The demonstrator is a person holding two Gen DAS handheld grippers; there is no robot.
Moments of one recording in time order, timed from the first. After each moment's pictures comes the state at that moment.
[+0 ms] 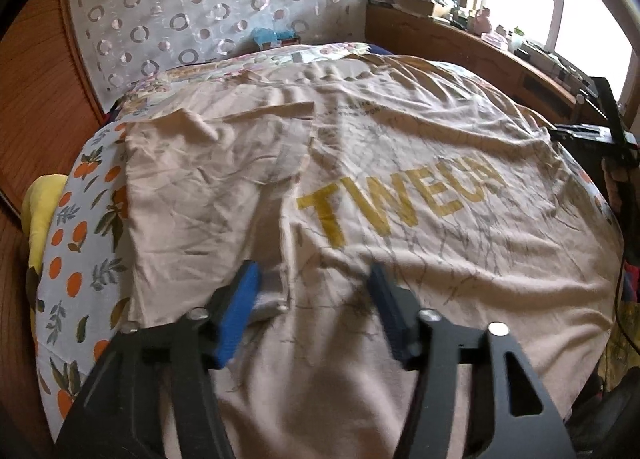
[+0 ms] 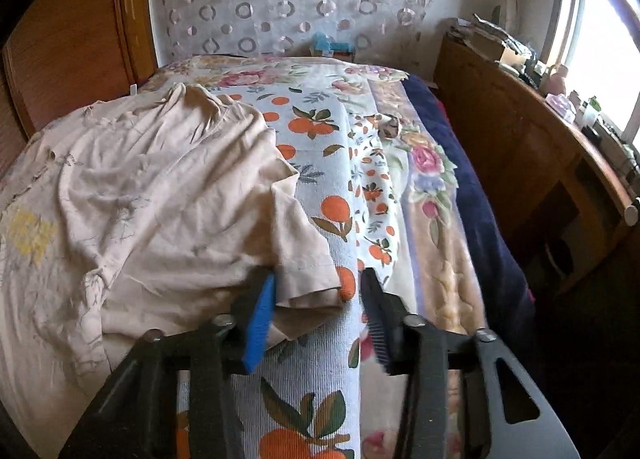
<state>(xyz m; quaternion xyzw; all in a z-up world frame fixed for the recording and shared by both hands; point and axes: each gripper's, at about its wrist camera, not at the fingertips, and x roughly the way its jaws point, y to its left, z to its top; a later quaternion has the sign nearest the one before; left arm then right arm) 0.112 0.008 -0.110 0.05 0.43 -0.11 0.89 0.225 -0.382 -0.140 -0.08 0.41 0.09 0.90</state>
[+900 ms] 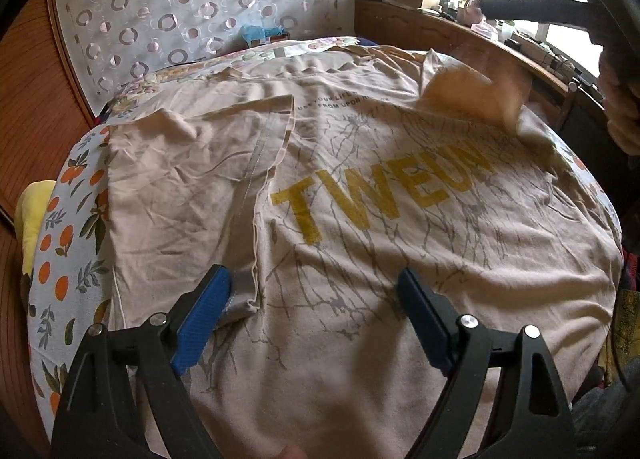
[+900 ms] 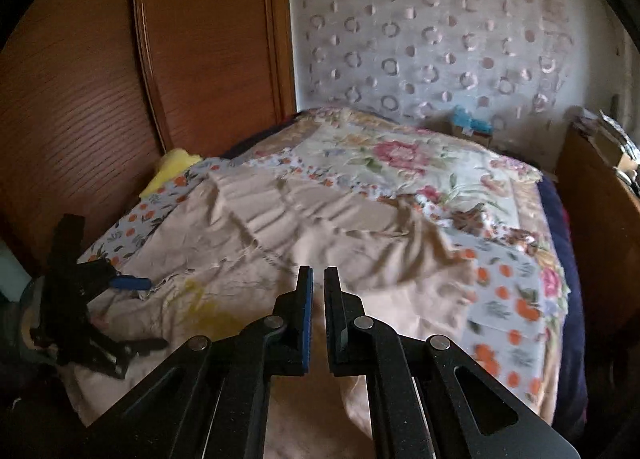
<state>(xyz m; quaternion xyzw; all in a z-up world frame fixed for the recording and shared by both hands) 0.111 -0.001 -0.111 0.06 0.44 -0.12 0.89 0.206 -0.199 -0.052 -0.11 0.33 0.31 0.89</state>
